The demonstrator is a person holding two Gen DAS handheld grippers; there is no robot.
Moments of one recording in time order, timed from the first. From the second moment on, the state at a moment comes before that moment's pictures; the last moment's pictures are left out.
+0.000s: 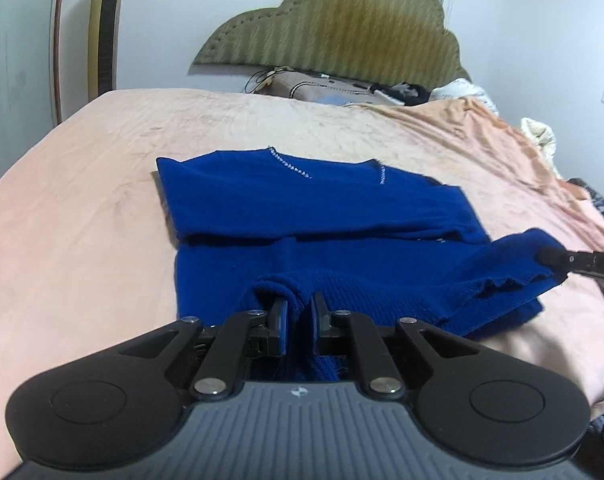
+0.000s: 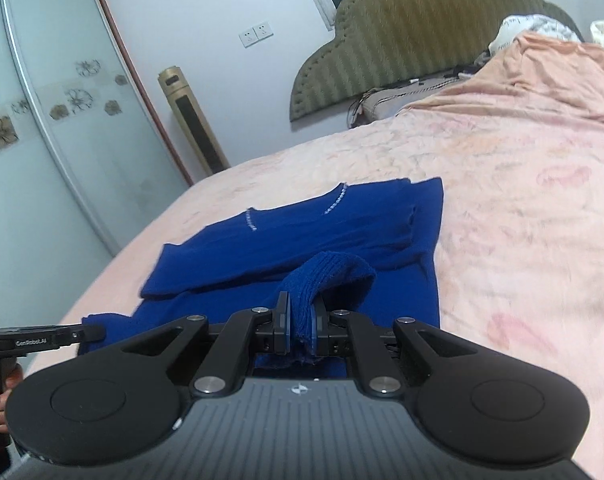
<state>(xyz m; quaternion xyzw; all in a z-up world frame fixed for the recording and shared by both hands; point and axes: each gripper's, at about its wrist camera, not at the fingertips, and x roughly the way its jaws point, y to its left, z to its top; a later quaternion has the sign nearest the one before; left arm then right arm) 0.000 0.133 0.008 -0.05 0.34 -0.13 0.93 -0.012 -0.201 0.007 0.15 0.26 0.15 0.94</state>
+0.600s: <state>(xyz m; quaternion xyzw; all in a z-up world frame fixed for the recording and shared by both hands) 0.018 0.161 -0.040 -0.22 0.40 -0.14 0.88 0.018 -0.202 -0.035 0.21 0.33 0.14 0.91</state>
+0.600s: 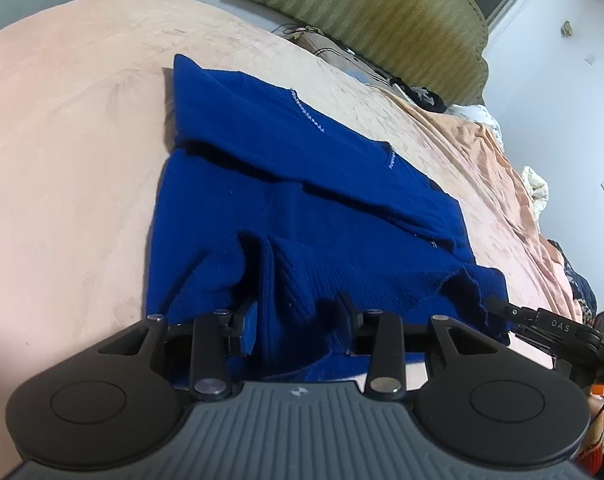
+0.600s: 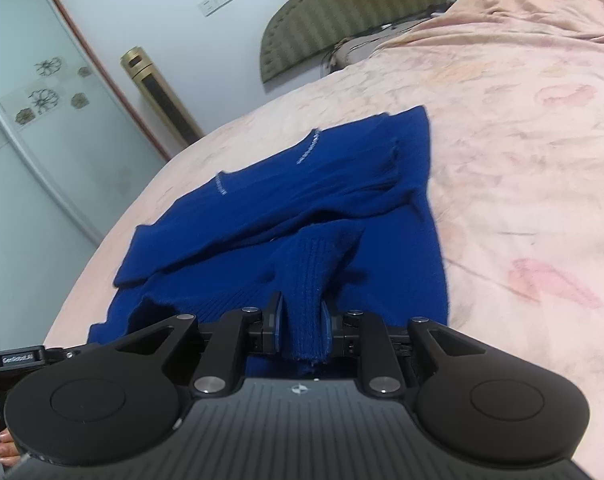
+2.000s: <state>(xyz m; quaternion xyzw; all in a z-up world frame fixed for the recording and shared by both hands) 0.054 0.082 0.035 0.02 0.27 -0.01 0.96 0.023 -0.176 0.034 0.10 0.19 0.07 0.97</state>
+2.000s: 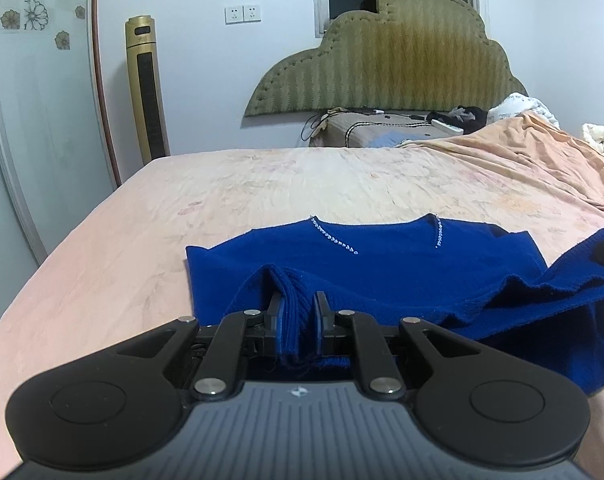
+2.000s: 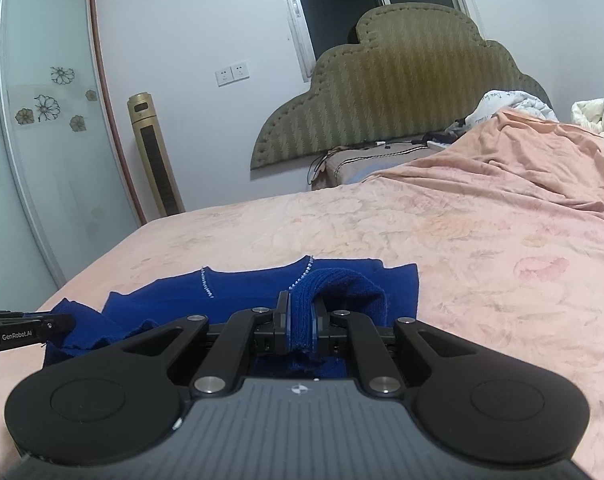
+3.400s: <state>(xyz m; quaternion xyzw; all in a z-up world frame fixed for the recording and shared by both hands) 0.117 0.156 -0.026 -0.17 0.42 -0.10 0.88 0.086 -0.168 0.025 0.10 0.19 0.05 0.98</state>
